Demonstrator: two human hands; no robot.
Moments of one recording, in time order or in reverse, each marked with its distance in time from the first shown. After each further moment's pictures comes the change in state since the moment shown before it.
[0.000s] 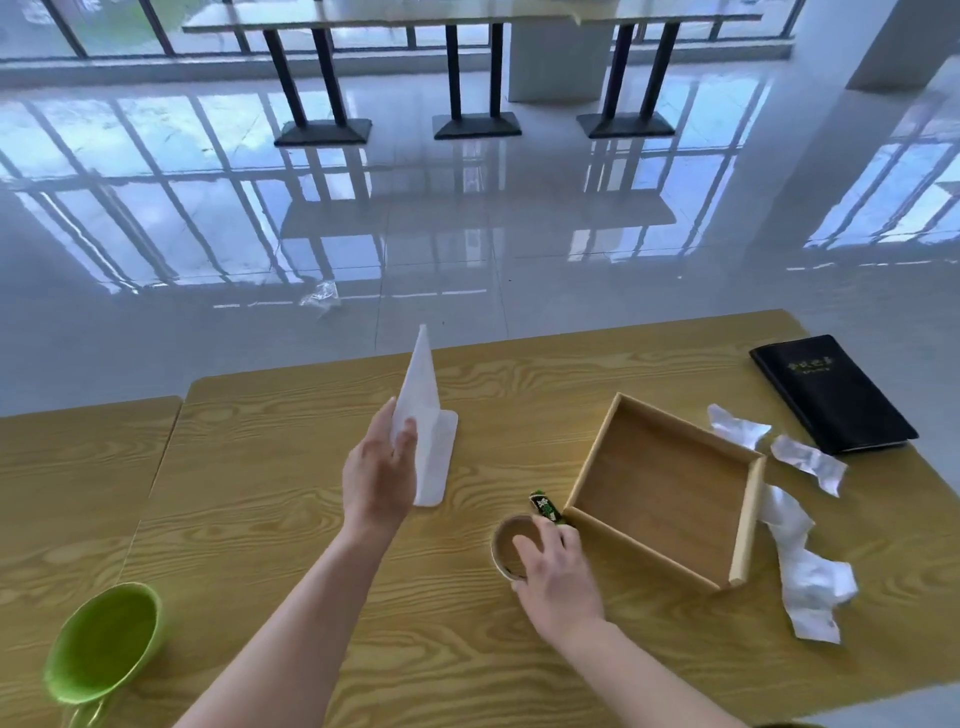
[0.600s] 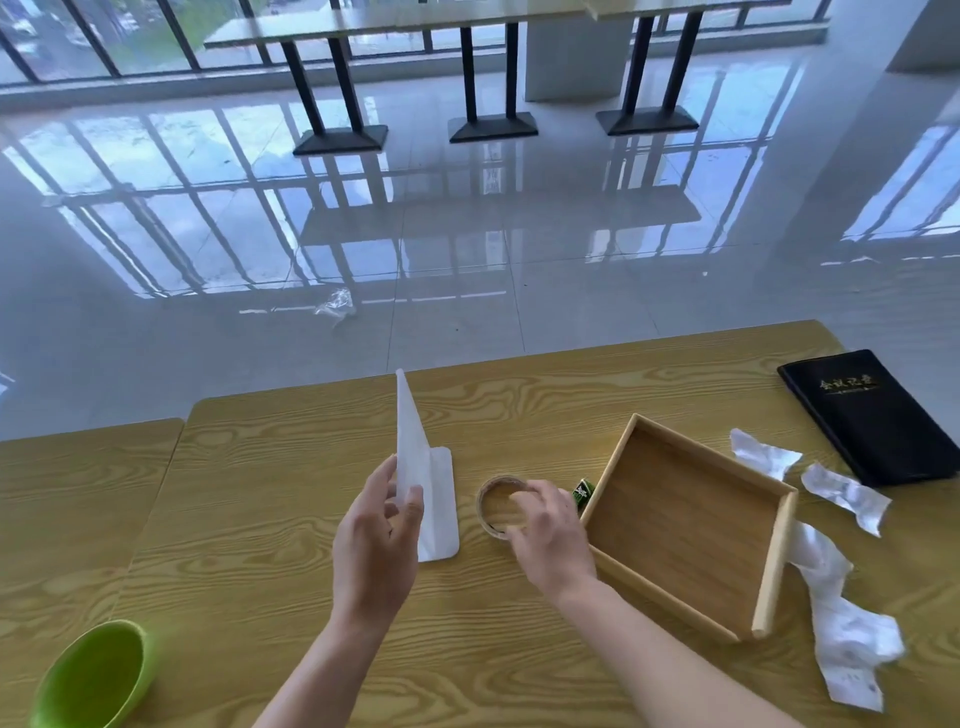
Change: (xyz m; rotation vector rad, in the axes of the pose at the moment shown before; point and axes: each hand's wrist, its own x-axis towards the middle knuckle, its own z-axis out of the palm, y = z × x) left_hand -0.031 0.004 0.010 -0.015 0.045 -0.009; right_hand 0.077 0.007 -0.045 0.290 0.166 0.006
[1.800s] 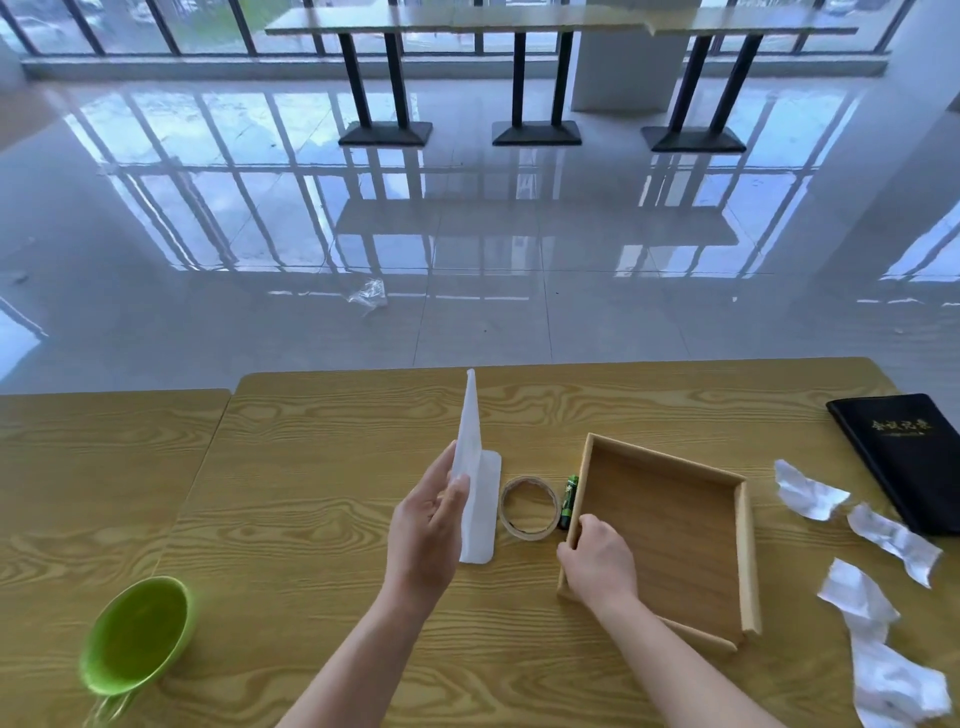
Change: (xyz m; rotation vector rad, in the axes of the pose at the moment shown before) left_hand 0.003 0.002 -0.009 -0.383 -0.160 -0.163; right_hand 0.002 0.005 0.007 0.001 -0.084 0.340
